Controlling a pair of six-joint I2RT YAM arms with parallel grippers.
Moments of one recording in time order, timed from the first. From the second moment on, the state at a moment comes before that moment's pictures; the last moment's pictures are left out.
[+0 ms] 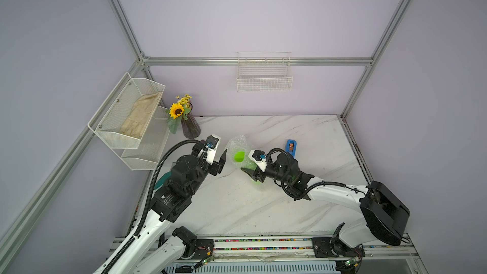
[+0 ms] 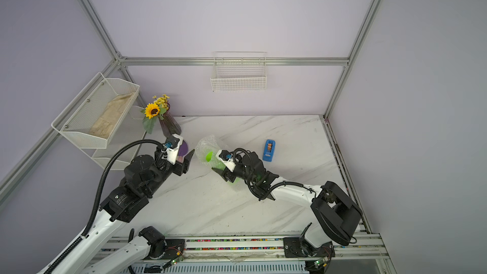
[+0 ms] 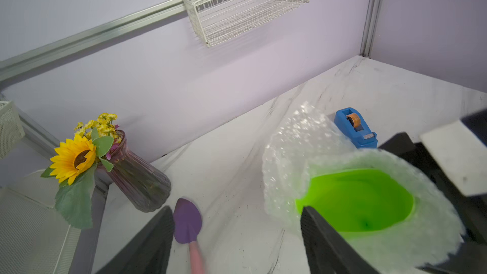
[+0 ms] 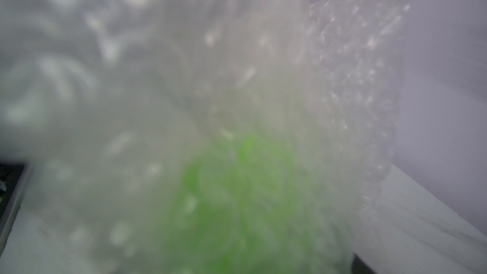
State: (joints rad) left arm -0.47 0.80 0.96 -0.39 -0.15 0.16; right arm 0.81 1.51 0.73 0.64 -0.23 -0.17
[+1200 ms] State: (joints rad) left arm -0.50 1.30 1.25 -0.79 0.65 0.24; right arm 0.81 1.82 0.50 1.44 -0.28 -0.06
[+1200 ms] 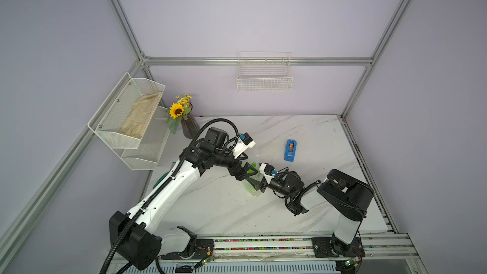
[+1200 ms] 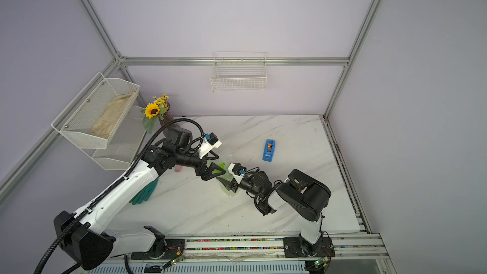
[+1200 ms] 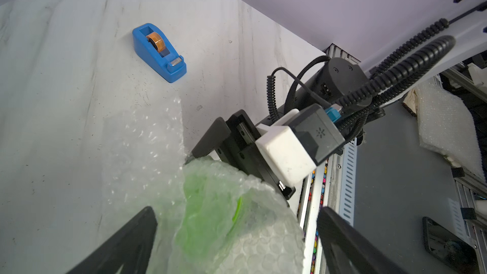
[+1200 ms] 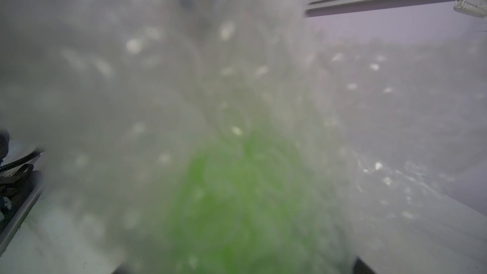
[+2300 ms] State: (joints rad) left arm -0.58 1.68 1.48 -1.00 0.45 0.32; right arm 0.81 1.74 0.41 1.38 -0.22 -0.08
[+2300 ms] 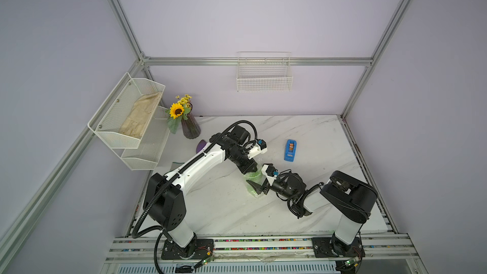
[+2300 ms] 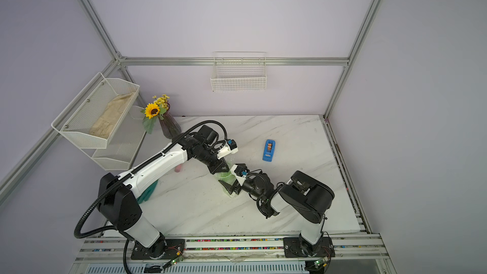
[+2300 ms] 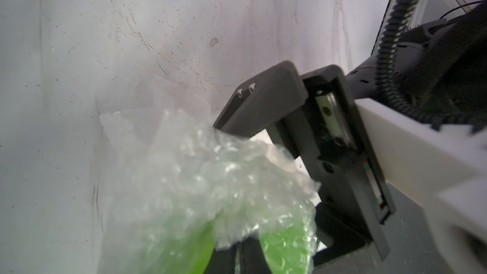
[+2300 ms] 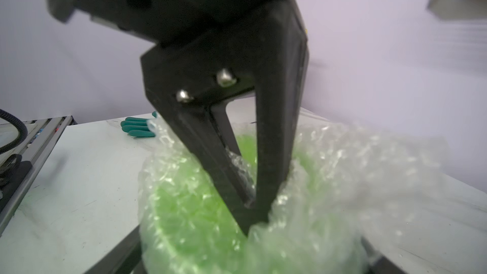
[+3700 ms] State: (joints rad) left arm -0.71 1.95 1.81 -1.31 0.15 0.36; right arm 0.81 0.75 0.27 0.67 0.14 -0.13
